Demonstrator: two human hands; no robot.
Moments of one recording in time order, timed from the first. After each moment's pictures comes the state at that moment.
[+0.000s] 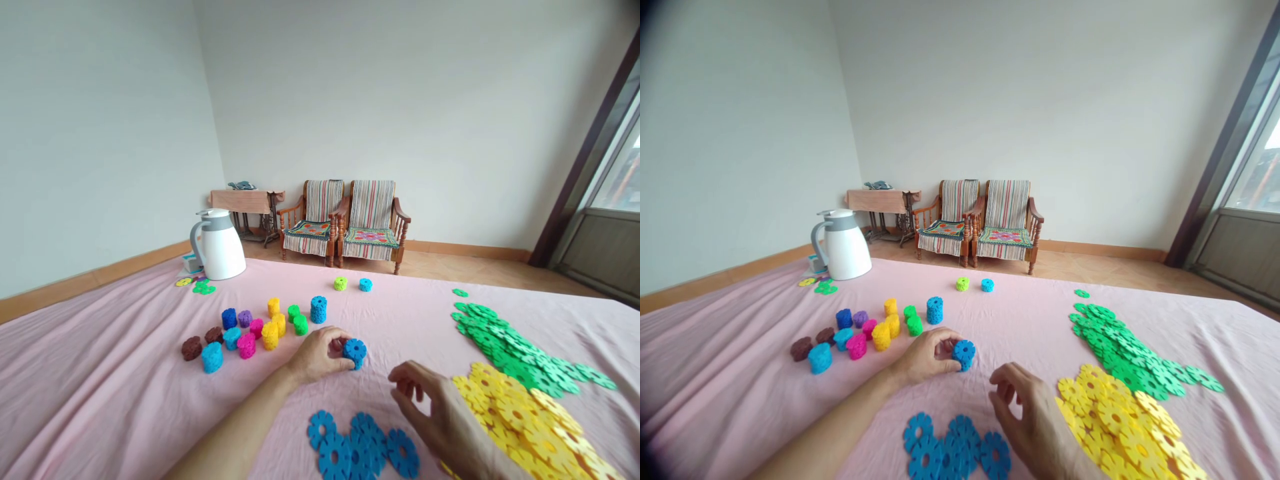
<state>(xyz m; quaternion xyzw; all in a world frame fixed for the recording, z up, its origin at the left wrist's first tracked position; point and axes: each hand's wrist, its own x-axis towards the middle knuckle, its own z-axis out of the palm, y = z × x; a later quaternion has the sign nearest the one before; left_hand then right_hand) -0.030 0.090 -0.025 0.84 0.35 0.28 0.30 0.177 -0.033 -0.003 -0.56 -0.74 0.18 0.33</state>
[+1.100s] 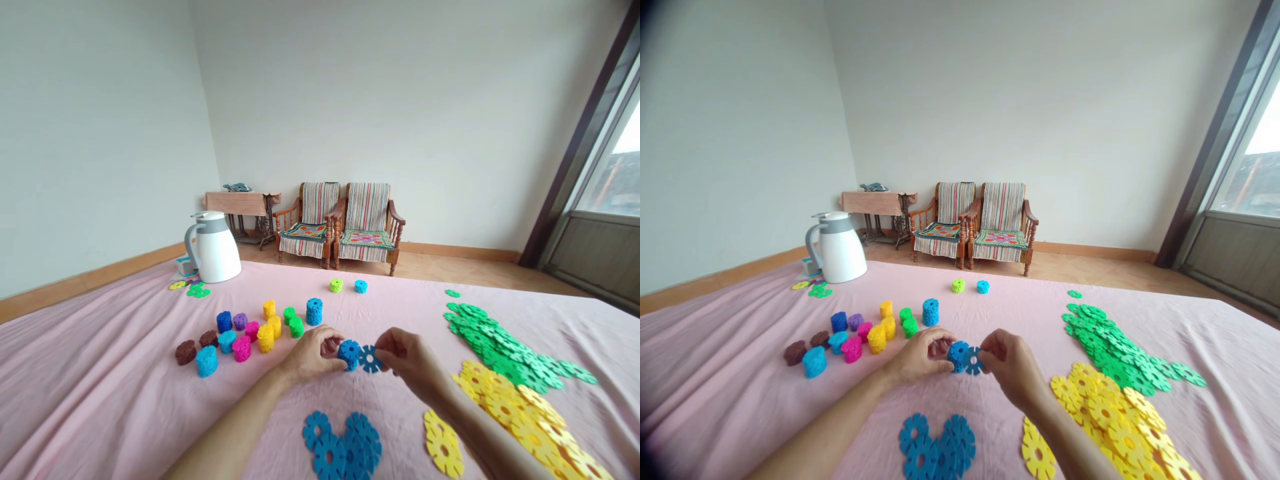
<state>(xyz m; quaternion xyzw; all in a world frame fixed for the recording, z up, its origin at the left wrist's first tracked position) -0.035 0.093 -0.021 0.84 0.35 0.28 0.31 0.172 0.017 0.012 -0.56 -0.63 0.34 0.41</state>
